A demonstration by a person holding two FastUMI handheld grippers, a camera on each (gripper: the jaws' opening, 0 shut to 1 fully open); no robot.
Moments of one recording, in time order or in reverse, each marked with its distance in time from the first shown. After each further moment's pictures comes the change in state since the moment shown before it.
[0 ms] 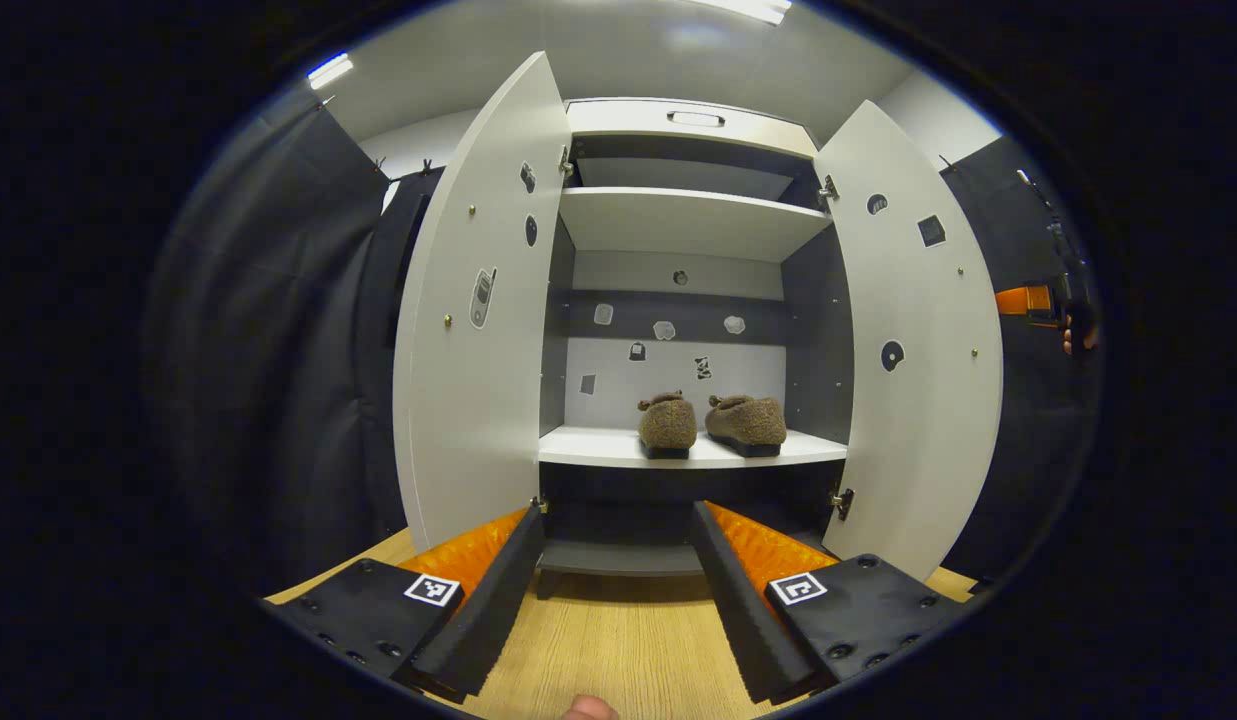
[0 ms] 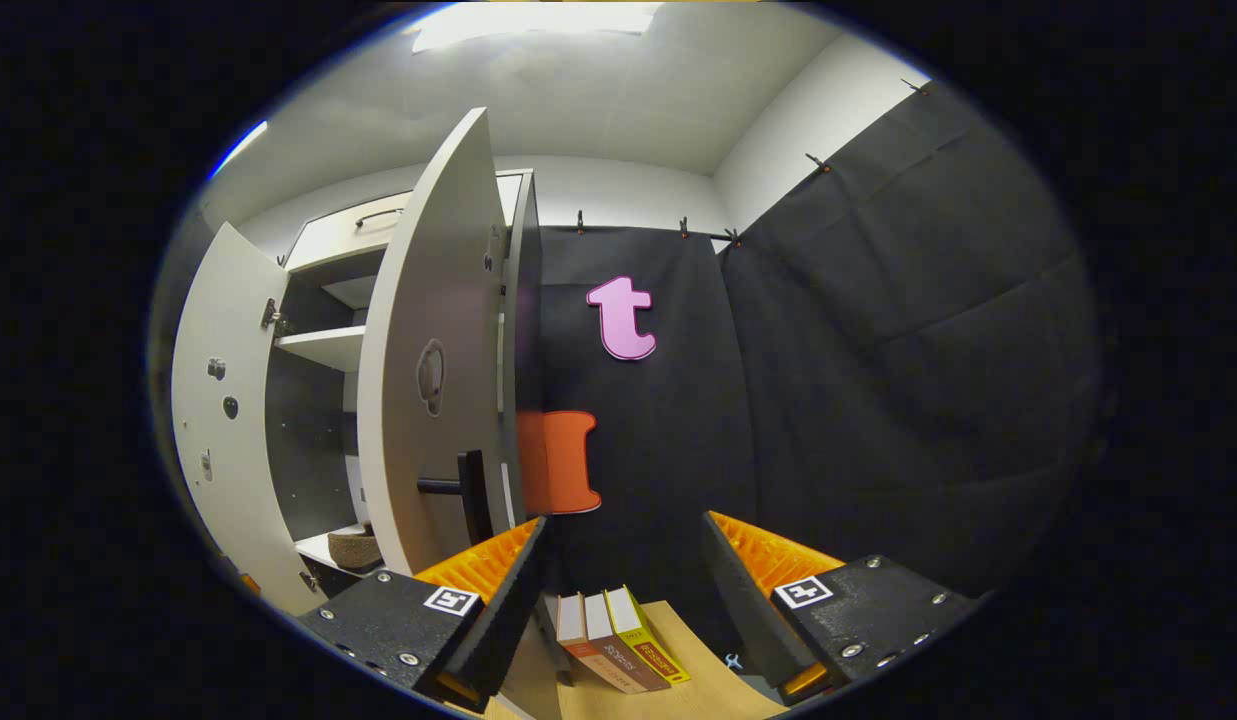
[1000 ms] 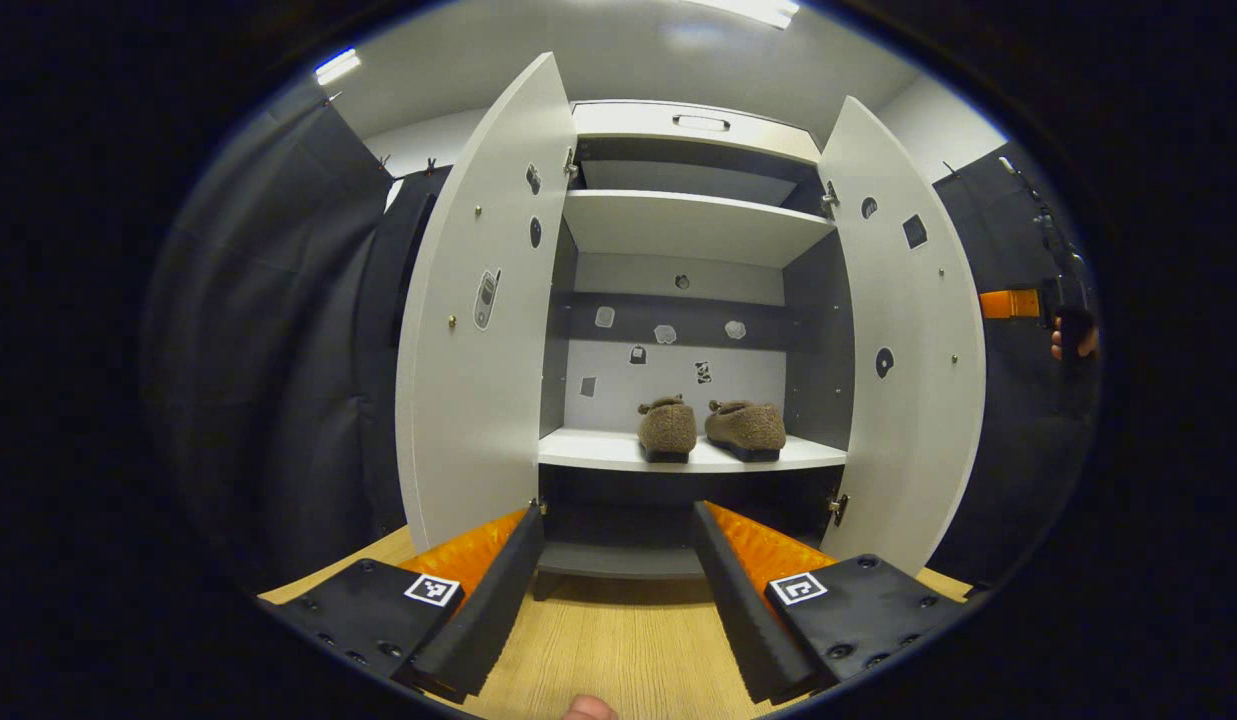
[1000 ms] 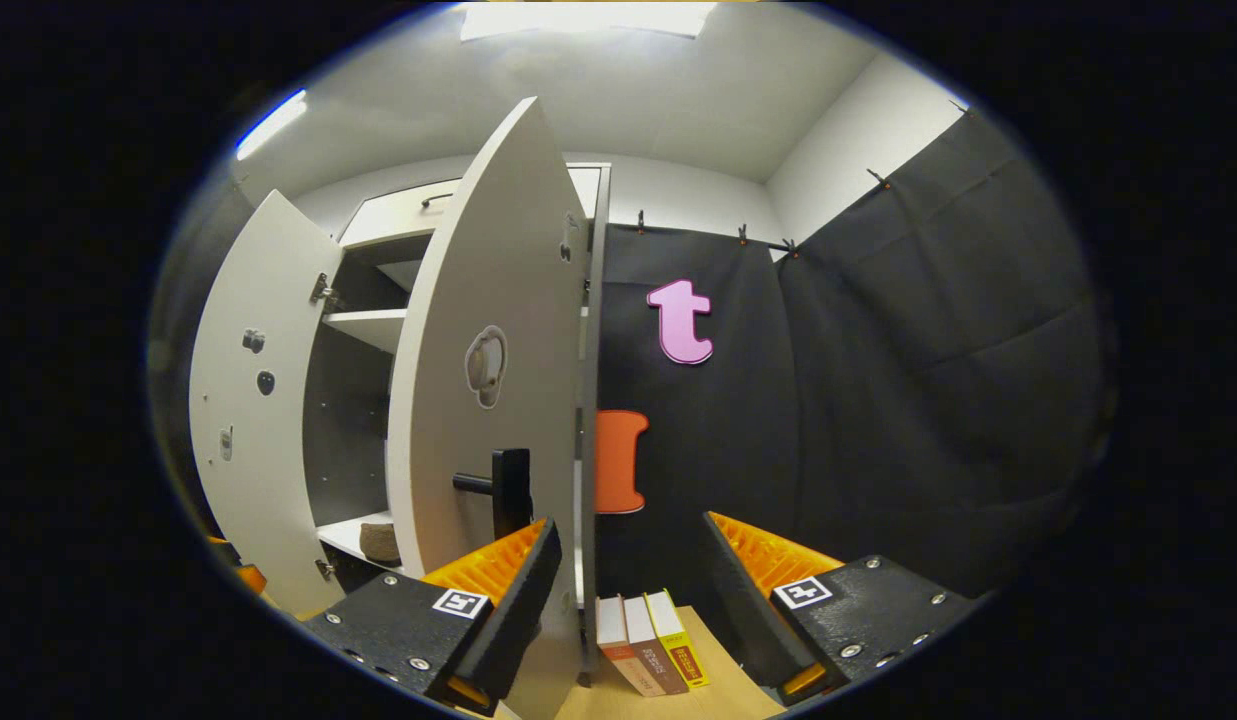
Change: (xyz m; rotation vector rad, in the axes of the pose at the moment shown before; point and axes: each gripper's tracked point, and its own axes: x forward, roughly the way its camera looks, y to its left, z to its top) left arm 0.002 0.001 0.002 -0.023 -0.009 -0.009; right arm -0.001 0.083 -0.002 -0.087 -0.004 0.136
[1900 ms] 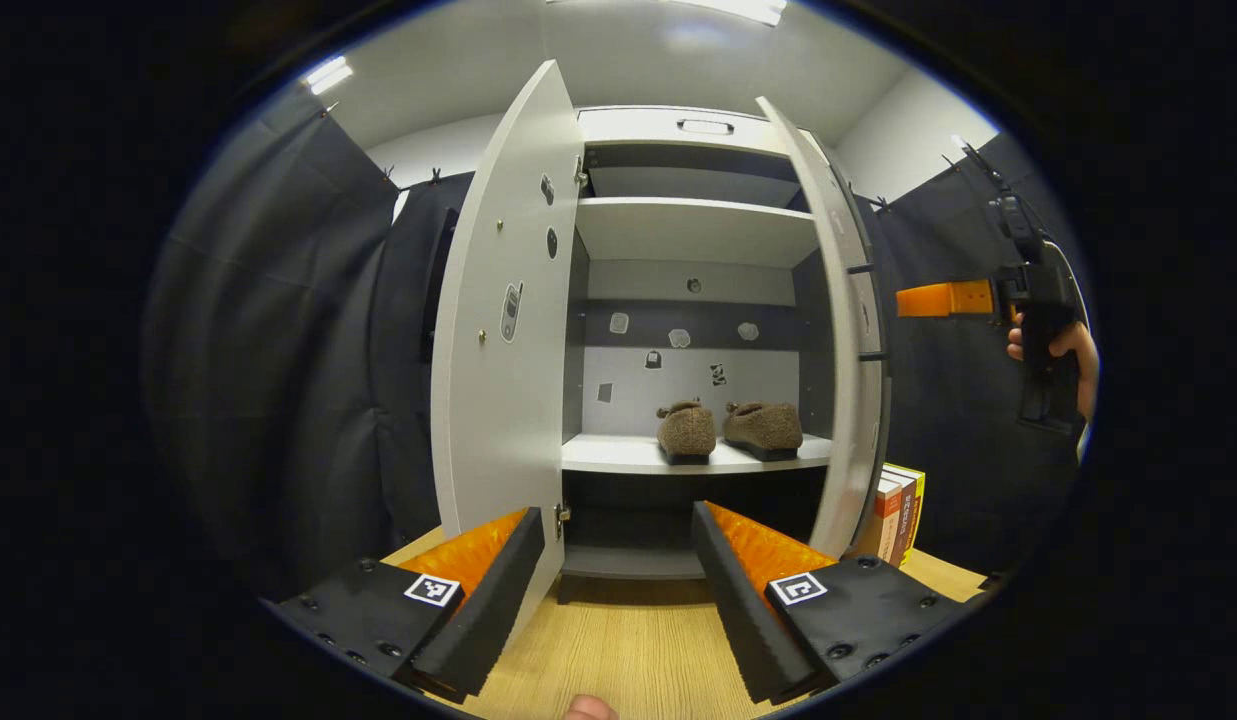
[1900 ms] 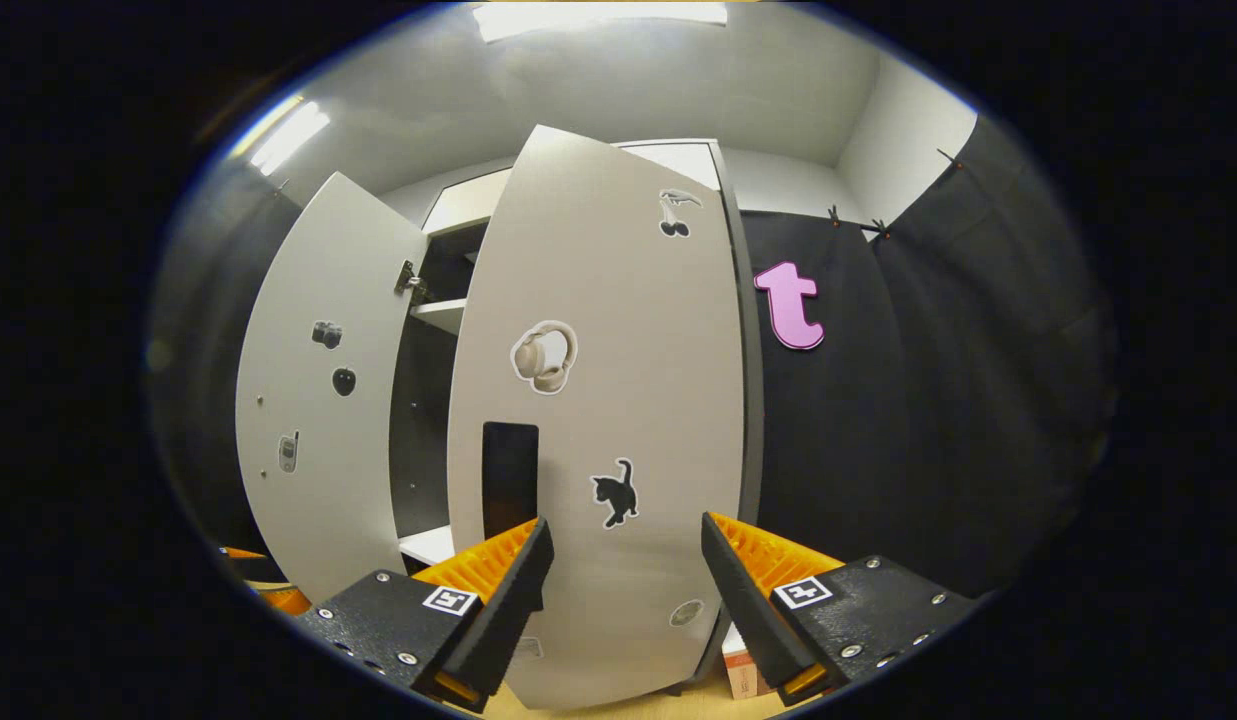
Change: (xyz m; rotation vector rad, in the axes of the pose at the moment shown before) left arm -0.008 0.017 0.009 0.039 -0.017 0.030; right arm 0.042 0.130 -0.024 0.029 0.031 0.235
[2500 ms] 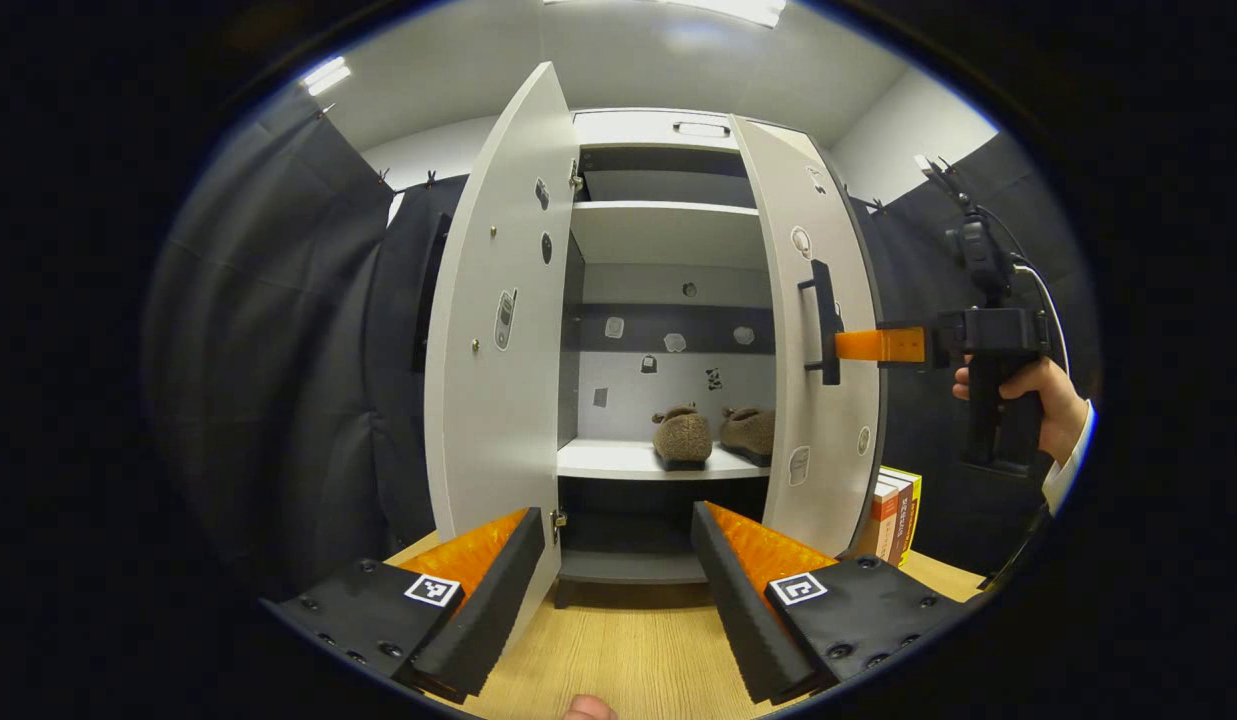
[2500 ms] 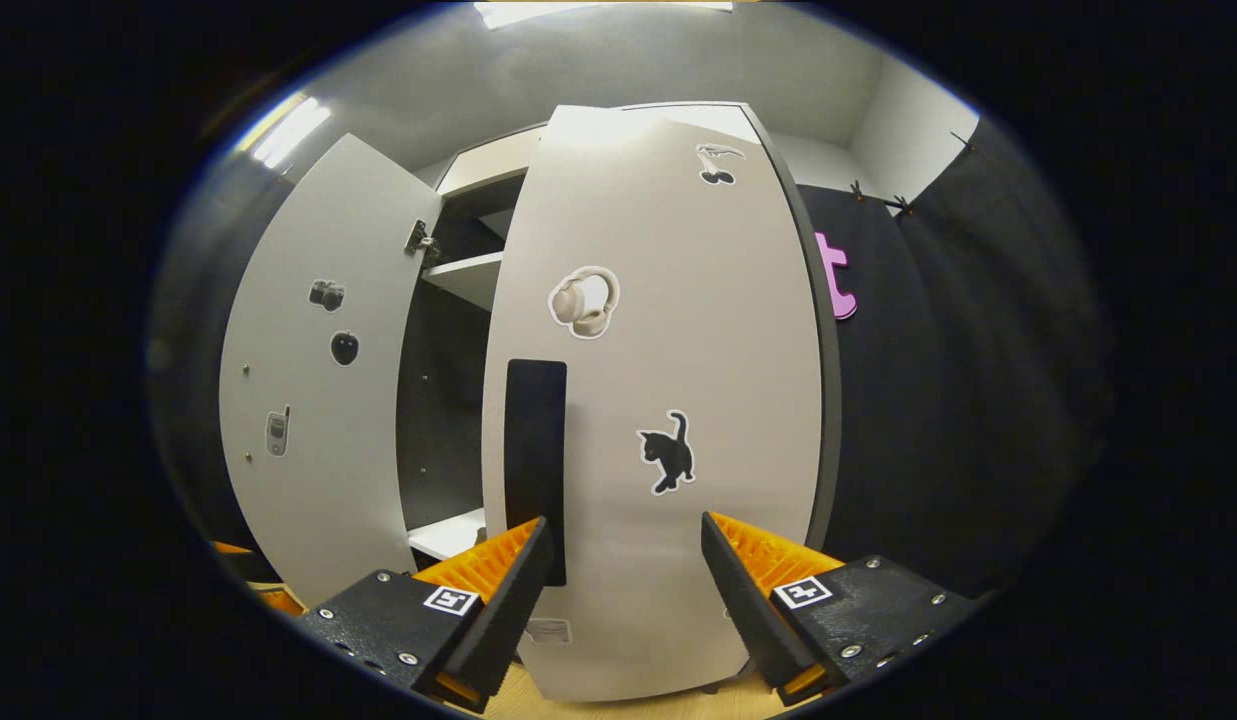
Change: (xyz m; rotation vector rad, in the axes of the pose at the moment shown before) left arm 0.005 -0.004 0.004 -0.005 -0.005 -0.017; right arm 0.043 0.035 -0.038 0.018 0.051 0.025
